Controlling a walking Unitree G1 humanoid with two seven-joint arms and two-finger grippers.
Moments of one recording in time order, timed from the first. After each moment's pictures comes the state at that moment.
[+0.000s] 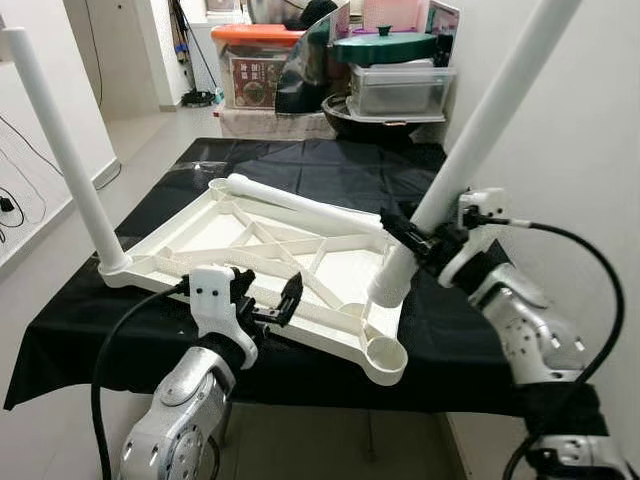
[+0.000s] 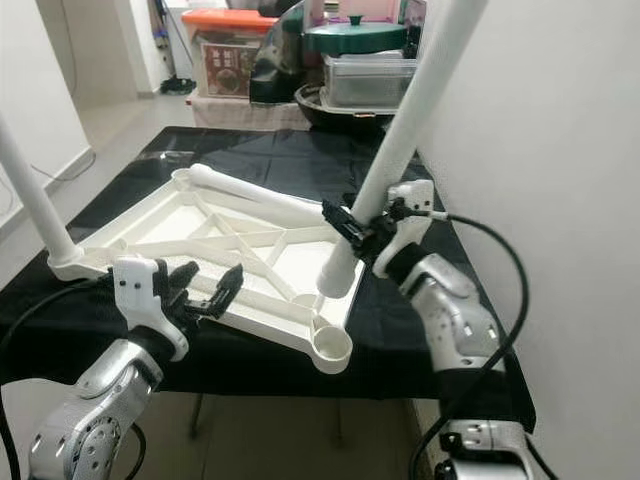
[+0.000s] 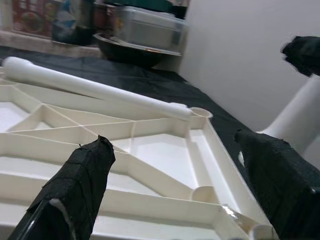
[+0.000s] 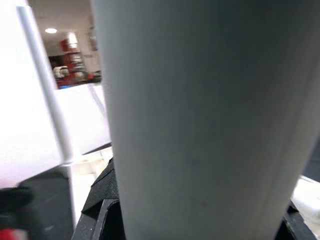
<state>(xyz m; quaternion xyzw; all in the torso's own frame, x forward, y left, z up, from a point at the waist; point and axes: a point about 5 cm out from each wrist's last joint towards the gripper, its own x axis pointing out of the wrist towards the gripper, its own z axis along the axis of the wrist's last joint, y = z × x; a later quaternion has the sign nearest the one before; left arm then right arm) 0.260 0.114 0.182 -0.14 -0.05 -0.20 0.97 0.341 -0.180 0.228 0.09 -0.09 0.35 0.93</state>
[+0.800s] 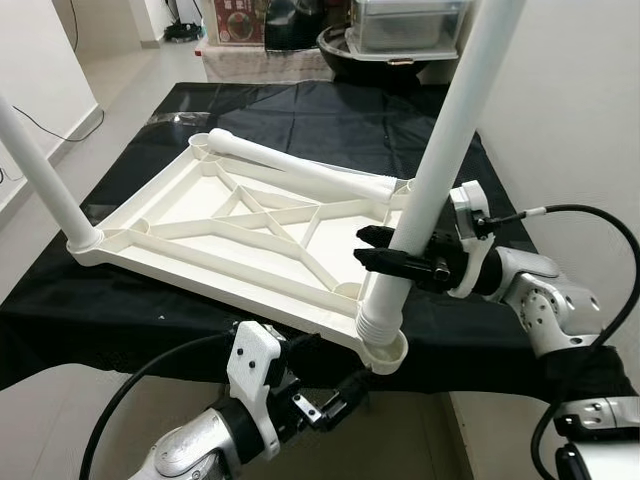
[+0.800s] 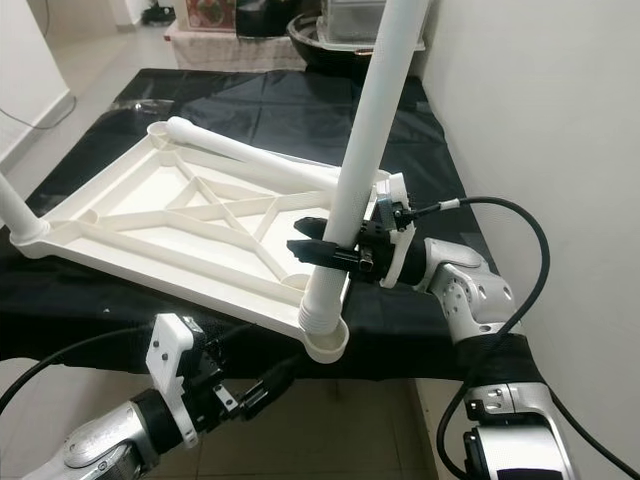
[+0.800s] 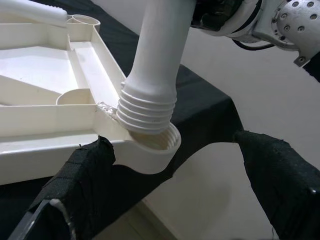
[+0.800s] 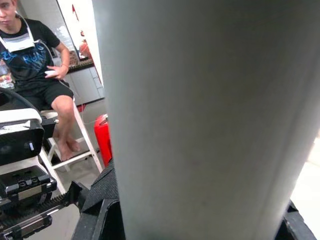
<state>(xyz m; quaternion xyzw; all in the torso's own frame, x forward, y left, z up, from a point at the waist) 0.191 0.084 0.164 -0.10 0.02 -0.42 0.90 0.325 -0.168 0.229 0.05 -0.02 0.62 0.78</state>
